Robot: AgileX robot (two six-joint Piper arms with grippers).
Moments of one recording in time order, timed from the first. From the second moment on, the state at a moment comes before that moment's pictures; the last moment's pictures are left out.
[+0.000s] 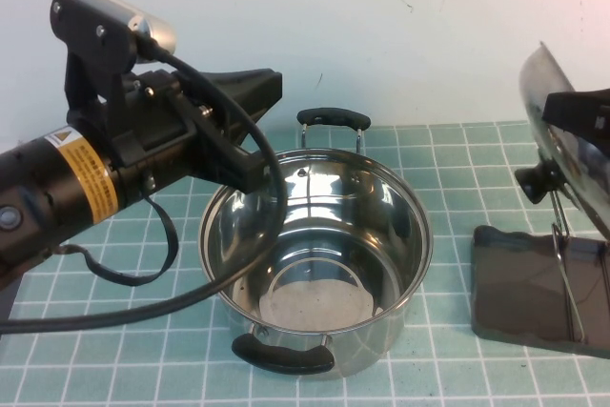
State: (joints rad) right arm 0.07 1.24 -0.83 1.41 0.60 -1.13; left arm -0.35 1.23 -0.83 1.06 -0.50 -1.12
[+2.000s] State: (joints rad) right arm 0.07 0.21 -0.50 0.68 0.76 -0.96; left arm -0.35 0.19 -0.16 1.65 0.04 -1.83
